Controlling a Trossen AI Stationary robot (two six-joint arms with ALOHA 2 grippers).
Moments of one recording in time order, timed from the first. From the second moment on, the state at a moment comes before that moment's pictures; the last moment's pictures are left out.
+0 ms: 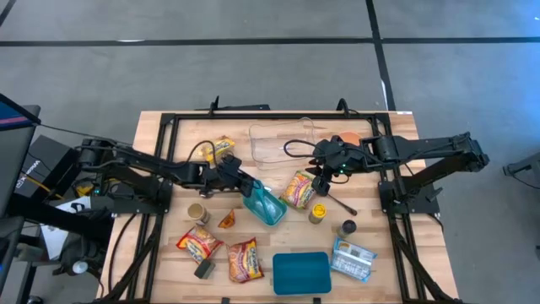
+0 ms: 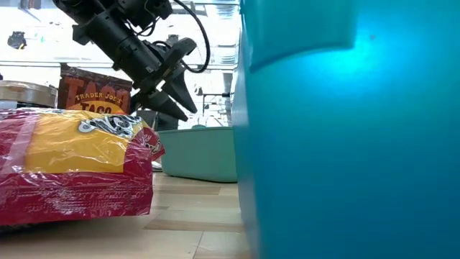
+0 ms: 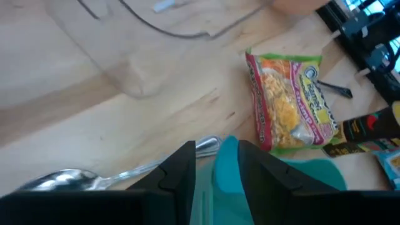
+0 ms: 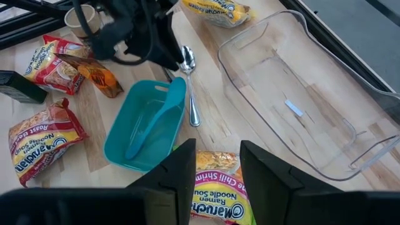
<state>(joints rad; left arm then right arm) -0.03 1.39 0.67 0.01 -0.38 -0.91 0.10 1.29 1.30 -0.83 0.31 0.44</state>
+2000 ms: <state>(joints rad) -0.13 1.15 0.67 0.38 -0.37 -0.56 0.15 1.29 1.30 -1.11 0.31 0.59</state>
